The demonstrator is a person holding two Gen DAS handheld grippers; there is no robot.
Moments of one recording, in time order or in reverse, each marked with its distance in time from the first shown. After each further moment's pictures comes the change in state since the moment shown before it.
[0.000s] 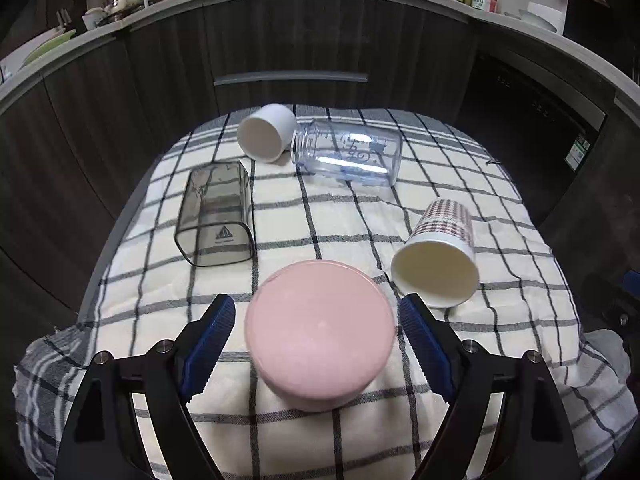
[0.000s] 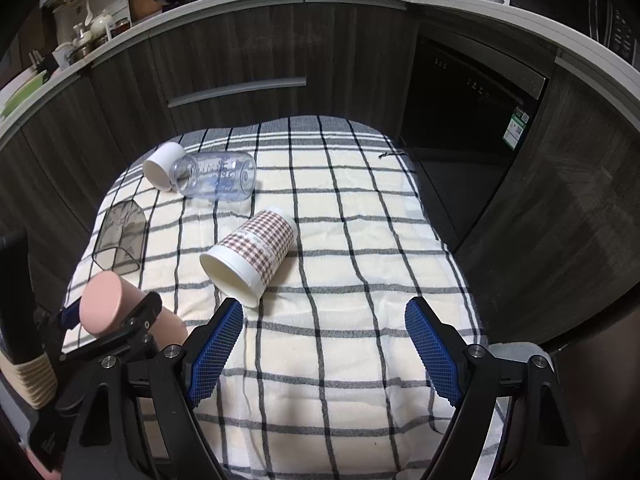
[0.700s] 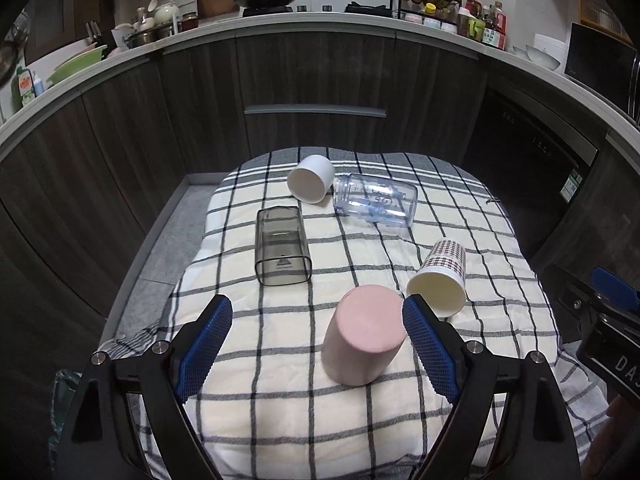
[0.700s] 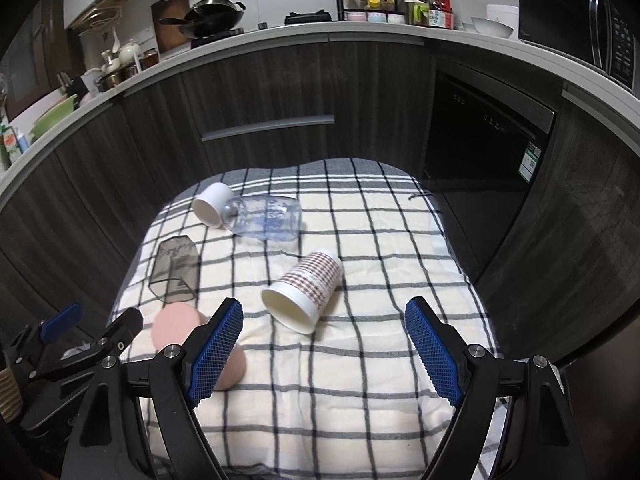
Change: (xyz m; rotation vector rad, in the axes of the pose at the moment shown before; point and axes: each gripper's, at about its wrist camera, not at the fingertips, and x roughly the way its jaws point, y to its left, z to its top) left arm -0.090 0.038 0.013 -0.041 -0.071 0.047; right arm -0.048 0.028 0.010 -0.010 -0.116 0.105
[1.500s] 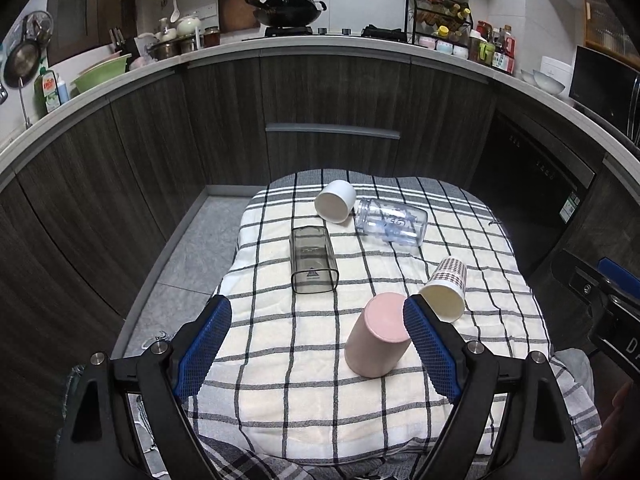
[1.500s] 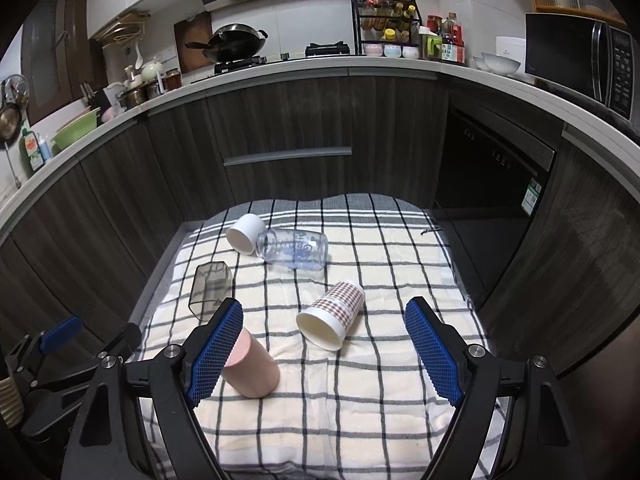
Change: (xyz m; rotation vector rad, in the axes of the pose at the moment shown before) left arm -0.056 0.022 0.004 -0.030 -0.057 0.039; right arm -0.054 0.021 0.012 -0.022 -0.086 0.030
